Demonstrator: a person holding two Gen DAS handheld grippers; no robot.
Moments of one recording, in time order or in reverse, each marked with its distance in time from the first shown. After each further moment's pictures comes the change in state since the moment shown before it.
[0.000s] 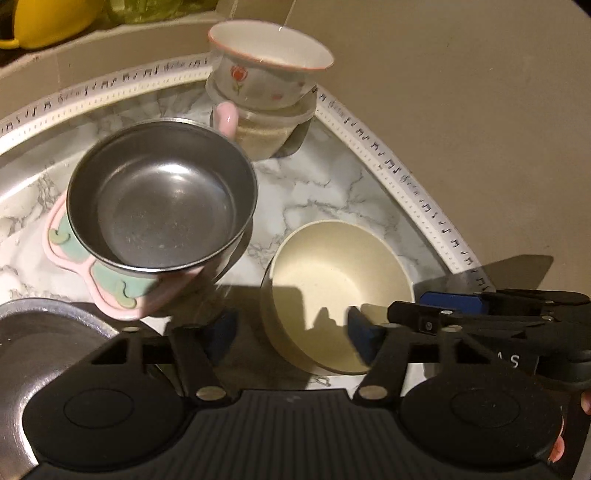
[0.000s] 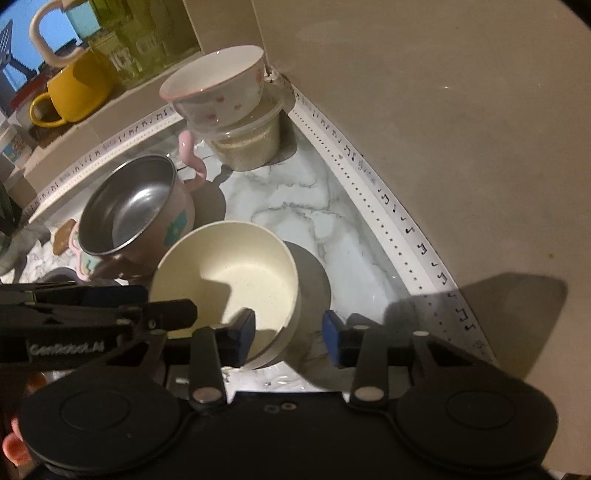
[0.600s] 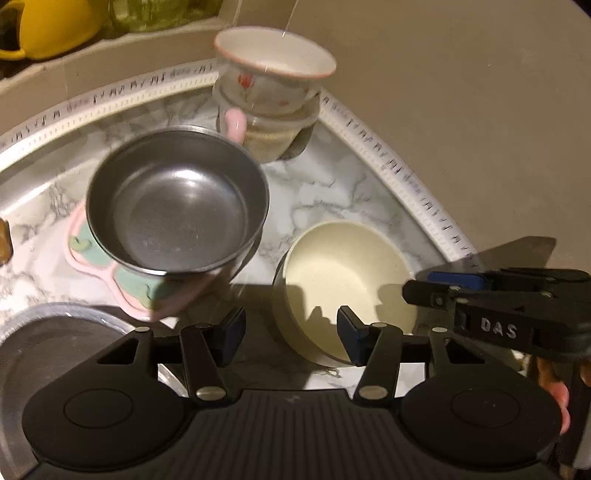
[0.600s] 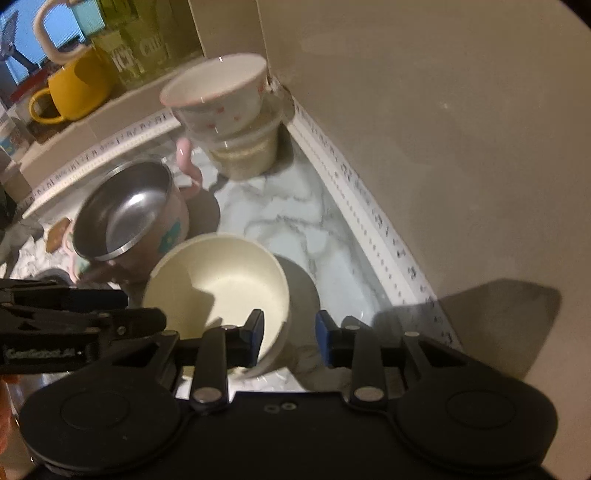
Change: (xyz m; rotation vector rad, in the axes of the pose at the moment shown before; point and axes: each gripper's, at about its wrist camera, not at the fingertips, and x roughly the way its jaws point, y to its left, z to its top) left arm -0.020 0.005 0.005 0.038 -0.003 -0.001; right arm -0.008 0.002 0.010 -0.043 -0.027 -0.028
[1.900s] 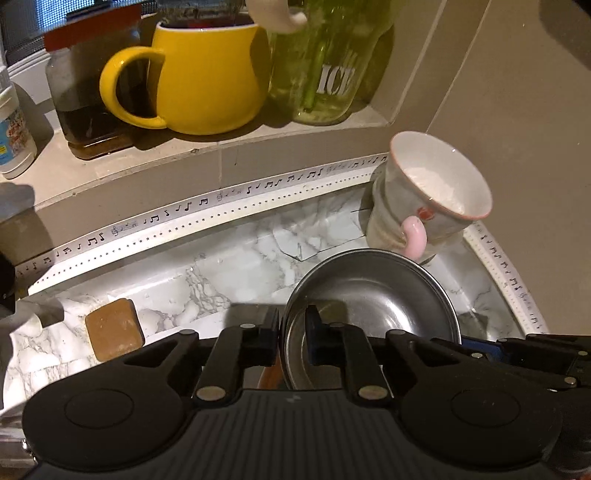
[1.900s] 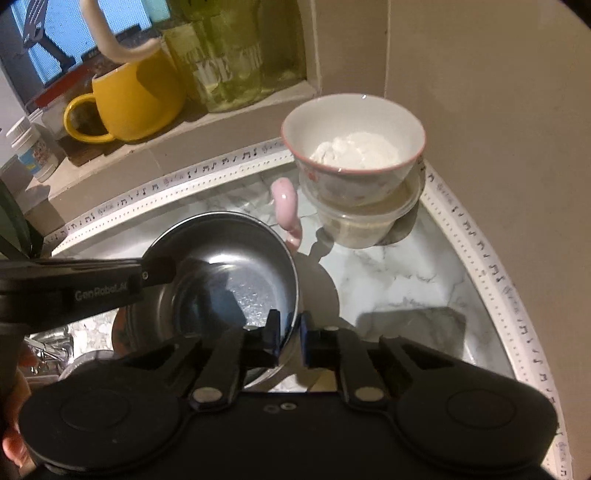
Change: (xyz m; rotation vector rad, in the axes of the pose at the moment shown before) left arm -0.028 0.082 0.063 -0.119 -0.120 0.244; right arm 0.033 0.109 0.070 -0.043 -0.022 0.026
